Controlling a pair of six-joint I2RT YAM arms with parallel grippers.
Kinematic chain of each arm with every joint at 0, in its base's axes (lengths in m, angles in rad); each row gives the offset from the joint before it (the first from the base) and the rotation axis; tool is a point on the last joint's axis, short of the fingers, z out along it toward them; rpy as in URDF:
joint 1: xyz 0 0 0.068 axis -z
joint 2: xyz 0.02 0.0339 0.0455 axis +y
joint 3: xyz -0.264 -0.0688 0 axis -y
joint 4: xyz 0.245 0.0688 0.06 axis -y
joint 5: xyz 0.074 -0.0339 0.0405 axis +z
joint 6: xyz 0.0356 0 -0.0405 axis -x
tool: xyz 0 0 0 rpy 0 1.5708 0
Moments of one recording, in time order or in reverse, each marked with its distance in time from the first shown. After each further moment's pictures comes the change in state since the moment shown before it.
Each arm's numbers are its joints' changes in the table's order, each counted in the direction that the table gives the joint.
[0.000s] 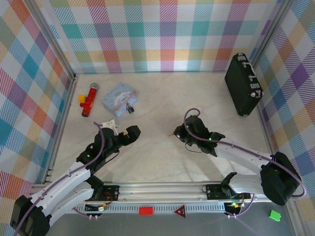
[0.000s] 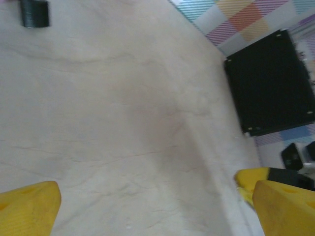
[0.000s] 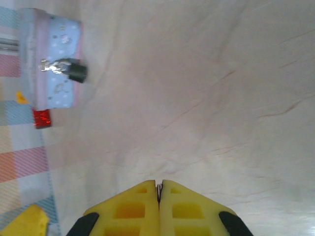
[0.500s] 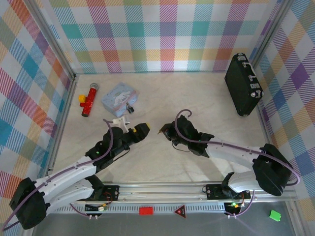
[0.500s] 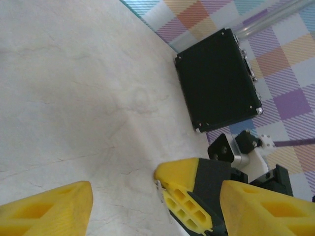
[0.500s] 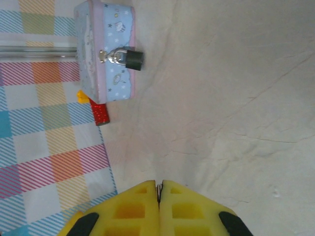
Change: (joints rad) left arm 0.186 0.156 0.060 0.216 0.074 0.094; right arm -0.138 0.115 0.070 0.189 -0.070 -0.249
